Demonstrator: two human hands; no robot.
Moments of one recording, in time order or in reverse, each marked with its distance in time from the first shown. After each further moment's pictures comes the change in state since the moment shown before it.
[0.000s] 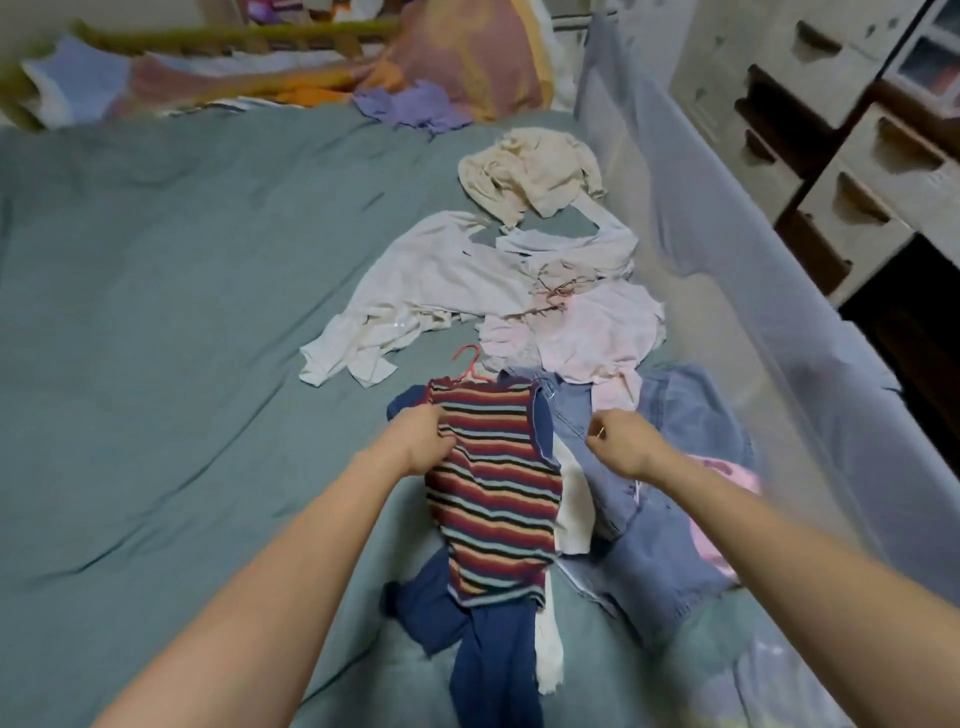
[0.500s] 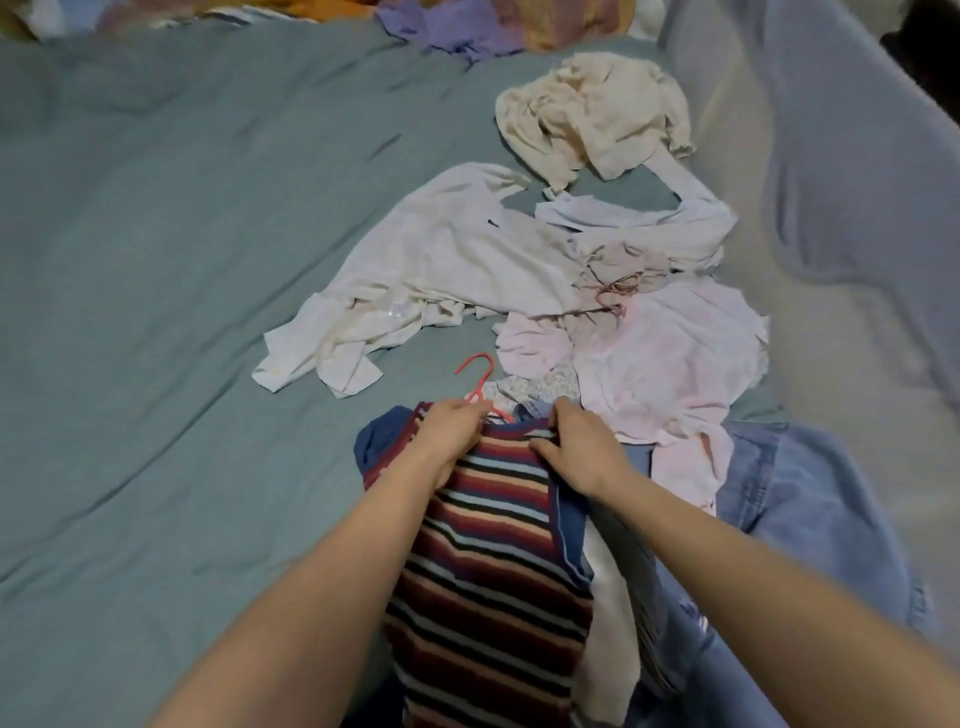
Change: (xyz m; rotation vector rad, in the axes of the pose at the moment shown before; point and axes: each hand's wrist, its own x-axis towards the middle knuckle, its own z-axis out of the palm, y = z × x) left_hand 0.217 -0.021 0.070 -1.155 0.076 -0.451; right_hand 0.206 -0.008 0.075 0.059 0.056 -0.206
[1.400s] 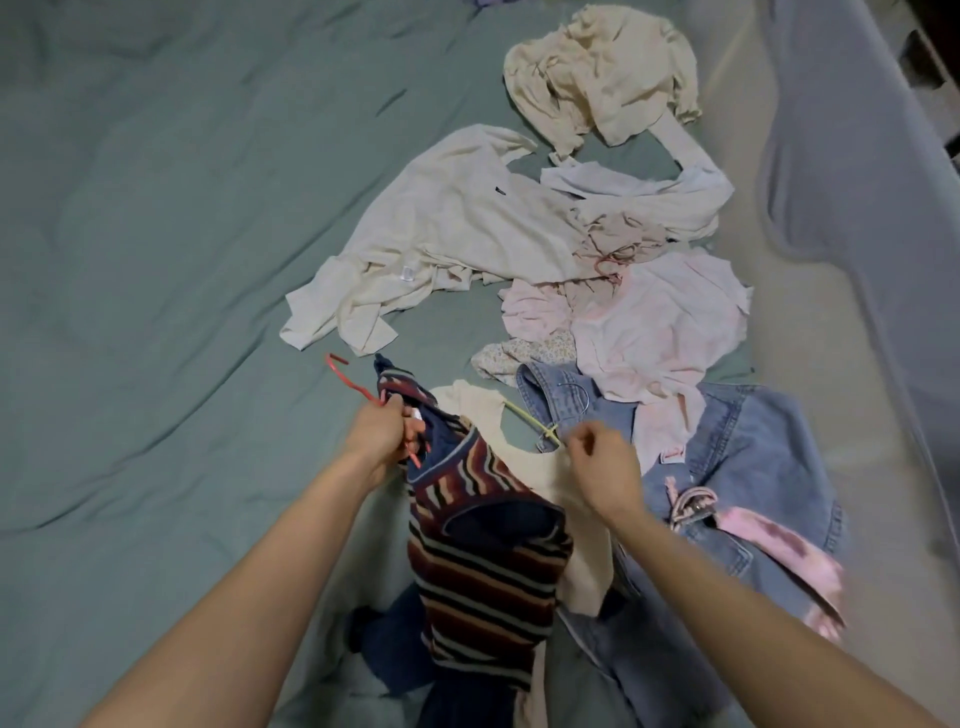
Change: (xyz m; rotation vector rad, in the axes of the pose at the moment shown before) left_hand -0.099 0.004 -0.065 -0.190 0.251 -0.121; right_hand -0.091 -0.019 -0.008 0.384 0.132 0.346
